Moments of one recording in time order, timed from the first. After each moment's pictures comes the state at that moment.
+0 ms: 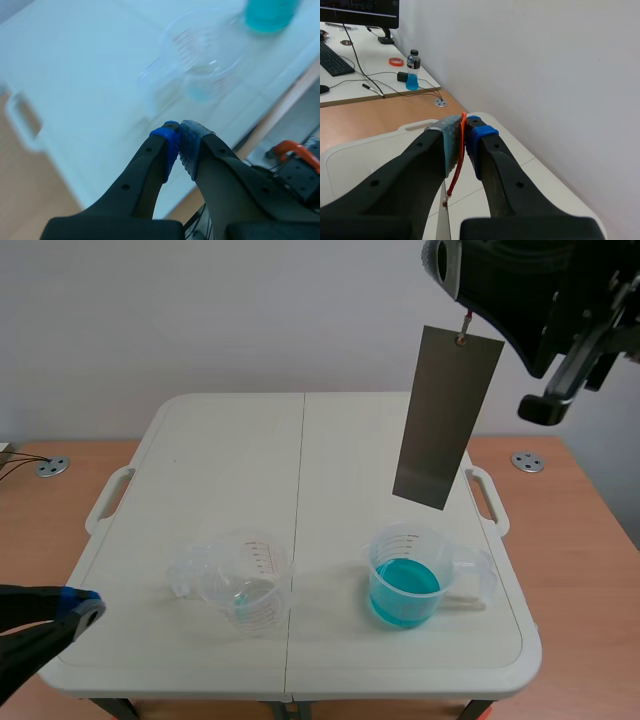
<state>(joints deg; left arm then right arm) 40.5 -28.3 -11.6 103.1 4.5 -39.7 -15.7 -13.5 27.9 8.8 123.8 28.4 45.5 -8.1</state>
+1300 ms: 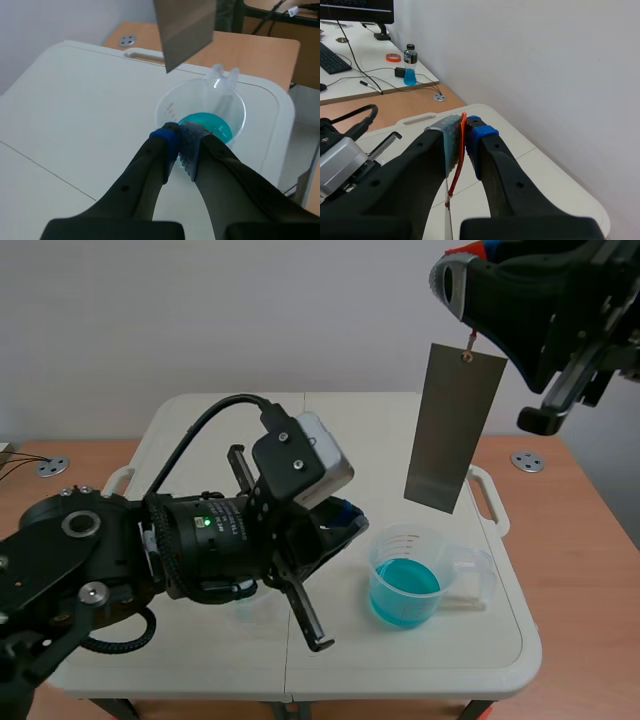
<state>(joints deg) 4.4 -16.0 27.1 94.7 7.3 -32.1 2.8 -13.5 27.9 8.8 120.9 28.2 45.5 -7.8</state>
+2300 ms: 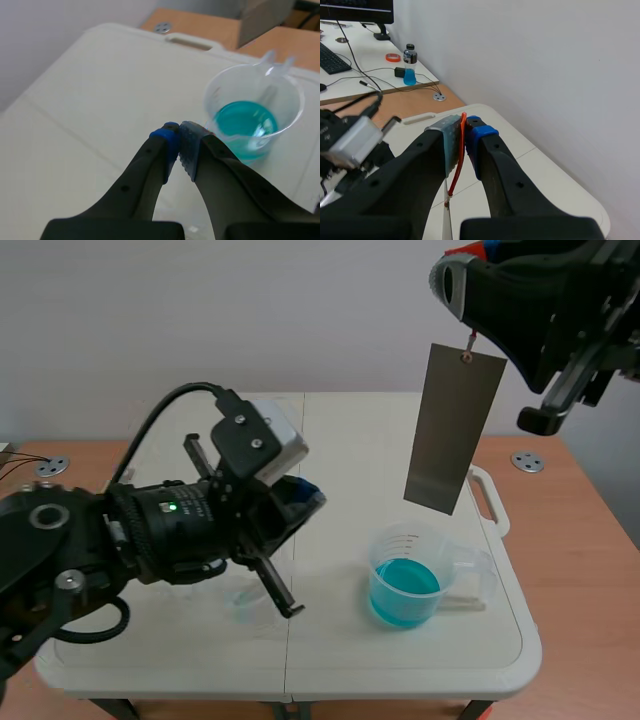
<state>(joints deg) 6.8 -18.4 20.3 96.5 7.0 -28.4 2.8 -13.5 27.9 8.8 120.9 28.2 45.5 -7.8</state>
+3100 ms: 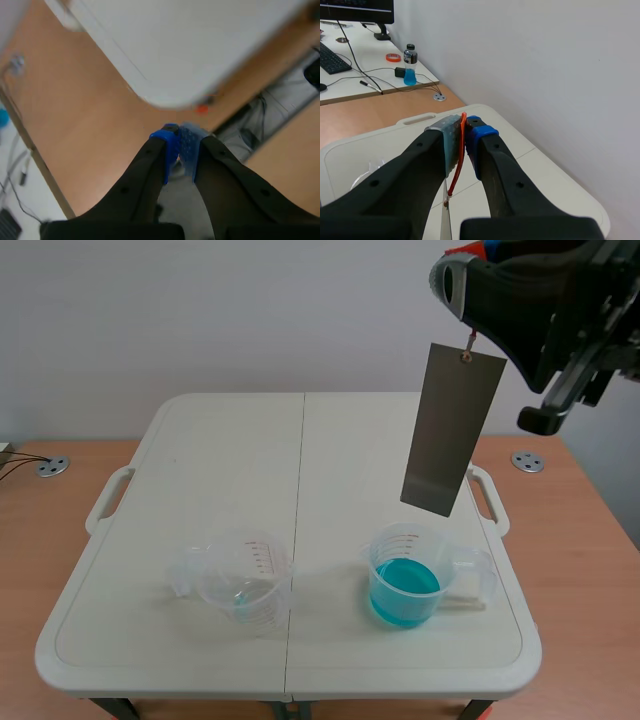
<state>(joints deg) 58.4 -40.2 -10.4 103.5 3.8 -11.1 0.5 -13.5 27.9 8.8 120.9 28.2 45.5 -7.8</state>
